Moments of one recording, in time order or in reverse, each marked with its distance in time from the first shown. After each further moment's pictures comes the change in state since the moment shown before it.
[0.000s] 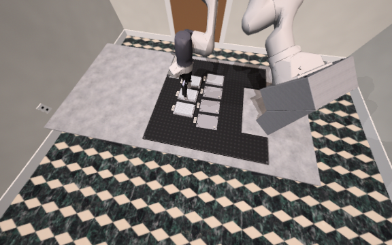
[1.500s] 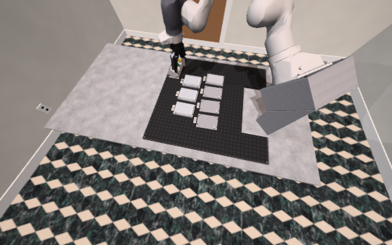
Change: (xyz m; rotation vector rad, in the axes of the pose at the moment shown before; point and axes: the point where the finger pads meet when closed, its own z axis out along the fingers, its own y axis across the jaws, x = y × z) arm 0.087 0.138 -0.071 -0.041 0.003 0.214
